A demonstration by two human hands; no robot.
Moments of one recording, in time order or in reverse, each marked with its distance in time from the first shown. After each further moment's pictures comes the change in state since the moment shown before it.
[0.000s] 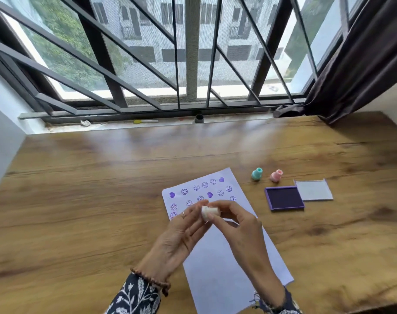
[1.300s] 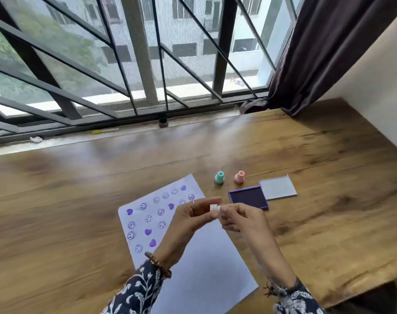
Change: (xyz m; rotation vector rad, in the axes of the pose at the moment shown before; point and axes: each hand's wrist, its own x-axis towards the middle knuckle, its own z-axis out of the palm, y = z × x) left_hand 0.075 -0.050 0.059 0.700 -0.276 0.233; right_hand 0.035 0.022 -0.101 0.118 0.152 0.365
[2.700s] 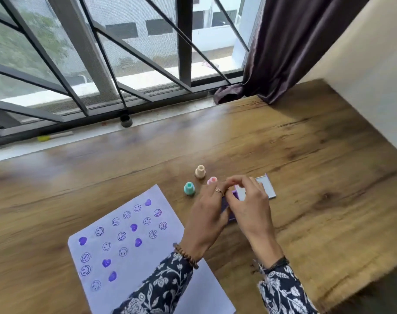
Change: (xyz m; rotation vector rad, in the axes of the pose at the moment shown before) left_hand 0.092 -0.020 0.080 0.902 -0.001 0.411; right_hand 0.084 0.003 -0.057 -0.617 0.337 -0.365
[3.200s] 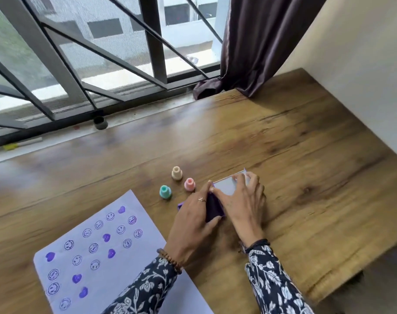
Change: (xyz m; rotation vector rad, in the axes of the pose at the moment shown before) left_hand 0.005 -0.025 0.035 0.161 -0.191 -0.067; right_hand 0.025 0.061 0.008 -0.452 0.113 0.223
